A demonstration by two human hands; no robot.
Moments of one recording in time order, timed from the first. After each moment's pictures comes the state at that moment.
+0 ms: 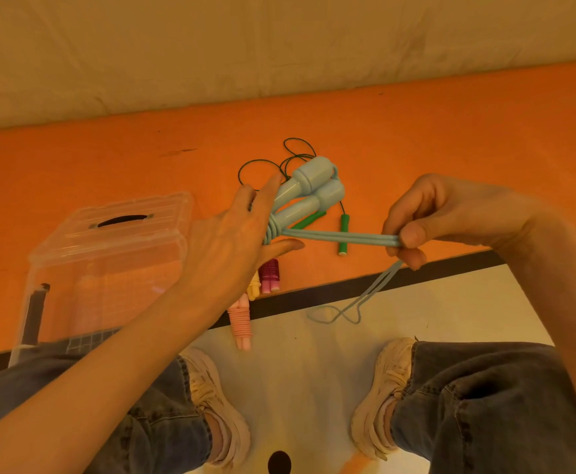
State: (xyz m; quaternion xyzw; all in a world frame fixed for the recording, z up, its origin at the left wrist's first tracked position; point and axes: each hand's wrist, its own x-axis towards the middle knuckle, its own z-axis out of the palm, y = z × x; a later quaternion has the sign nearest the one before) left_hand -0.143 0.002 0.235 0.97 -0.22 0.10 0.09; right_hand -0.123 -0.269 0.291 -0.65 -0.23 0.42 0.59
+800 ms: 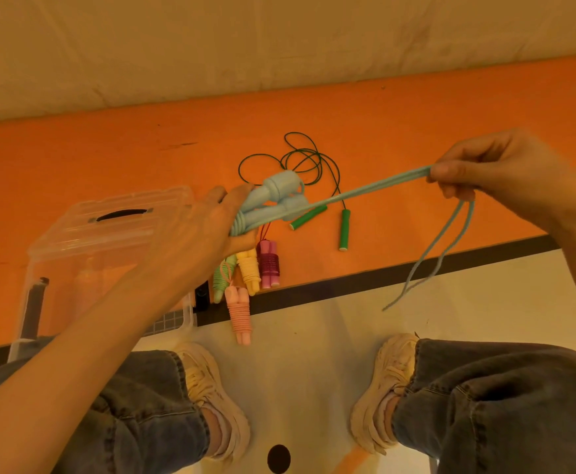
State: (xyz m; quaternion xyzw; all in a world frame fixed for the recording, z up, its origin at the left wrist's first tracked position) left_hand -0.125 0.040 0.228 0.97 -0.22 0.05 0.03; right_hand -0.117 -0.309 0.294 -0.83 -0.09 0.10 0.54
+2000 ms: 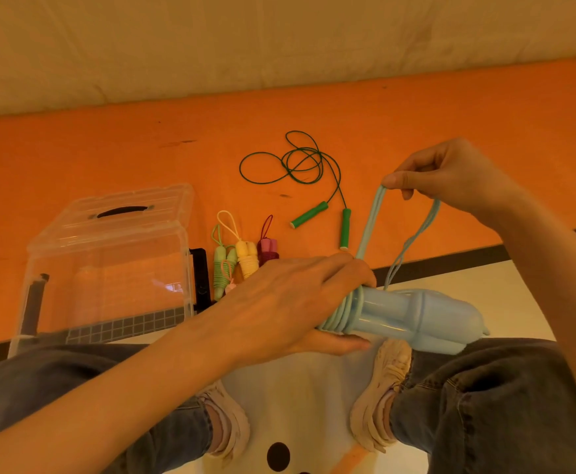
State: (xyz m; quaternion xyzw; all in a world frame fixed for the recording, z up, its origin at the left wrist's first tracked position) left_hand -0.194 -0.022 0.252 0.85 -0.48 0.02 0.21; right_hand -0.107 -0.267 0.279 -0.89 -0.01 0.10 0.44
